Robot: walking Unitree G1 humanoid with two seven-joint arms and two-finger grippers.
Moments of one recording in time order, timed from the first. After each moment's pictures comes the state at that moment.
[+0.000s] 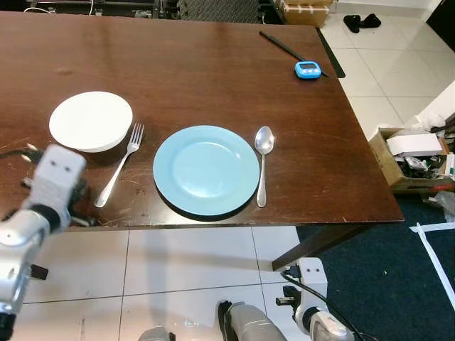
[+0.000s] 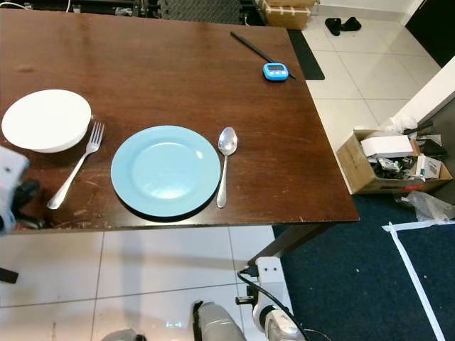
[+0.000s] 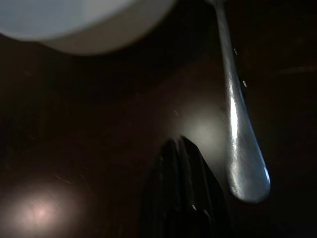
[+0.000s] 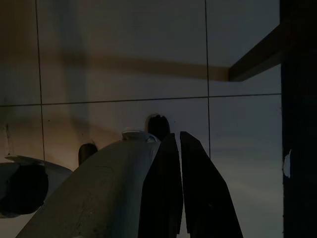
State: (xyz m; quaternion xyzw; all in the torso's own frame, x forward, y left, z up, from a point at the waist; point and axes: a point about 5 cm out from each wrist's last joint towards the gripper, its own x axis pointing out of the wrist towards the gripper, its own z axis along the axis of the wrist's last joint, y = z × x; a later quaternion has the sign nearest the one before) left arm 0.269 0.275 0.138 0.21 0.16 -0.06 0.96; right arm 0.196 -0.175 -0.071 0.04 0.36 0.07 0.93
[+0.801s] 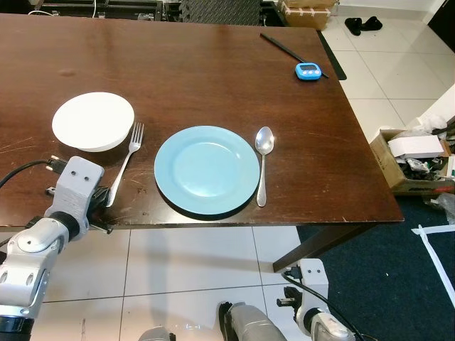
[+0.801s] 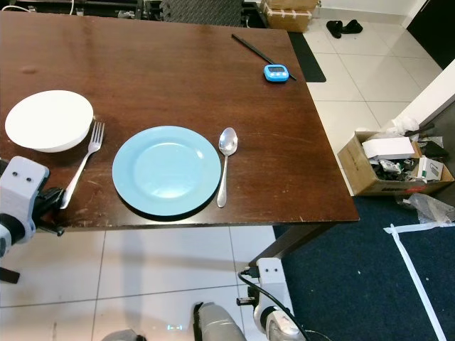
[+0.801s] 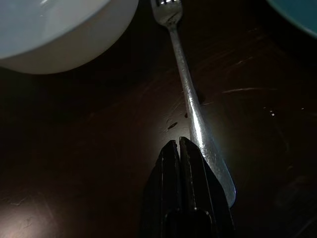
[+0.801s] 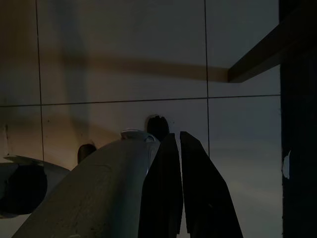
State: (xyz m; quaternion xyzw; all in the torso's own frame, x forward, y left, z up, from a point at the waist) left arm 0.271 0.254 0.131 0.18 0.15 -0.12 0.96; right arm 0.195 -0.177 -0.071 0.04 0.36 0.07 0.93
